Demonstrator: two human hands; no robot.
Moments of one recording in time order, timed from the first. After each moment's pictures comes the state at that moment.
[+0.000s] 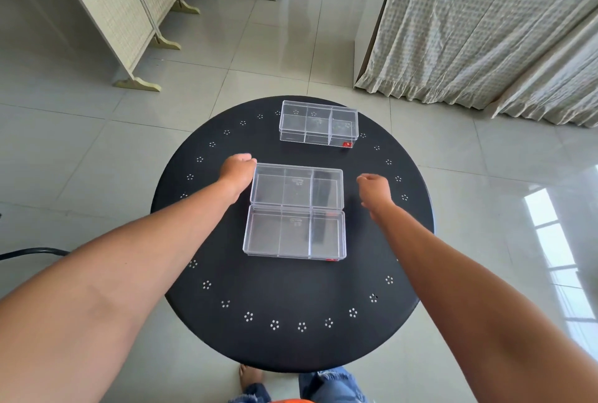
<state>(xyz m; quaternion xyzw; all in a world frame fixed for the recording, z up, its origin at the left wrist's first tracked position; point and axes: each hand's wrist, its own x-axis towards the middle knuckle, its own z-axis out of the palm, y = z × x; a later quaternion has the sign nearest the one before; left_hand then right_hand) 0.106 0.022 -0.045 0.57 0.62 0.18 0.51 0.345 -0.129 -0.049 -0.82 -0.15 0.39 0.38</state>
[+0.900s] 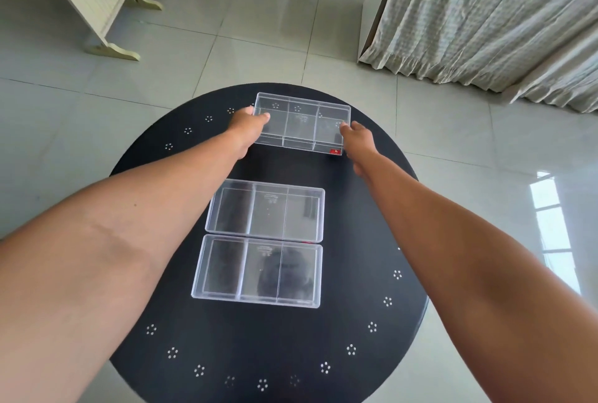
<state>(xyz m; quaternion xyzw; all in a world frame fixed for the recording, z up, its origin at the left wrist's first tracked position) 0.244 0.124 -0.068 0.54 0.61 0.16 0.56 0.437 0.012 -0.074 -0.79 -0.17 0.43 0.40</state>
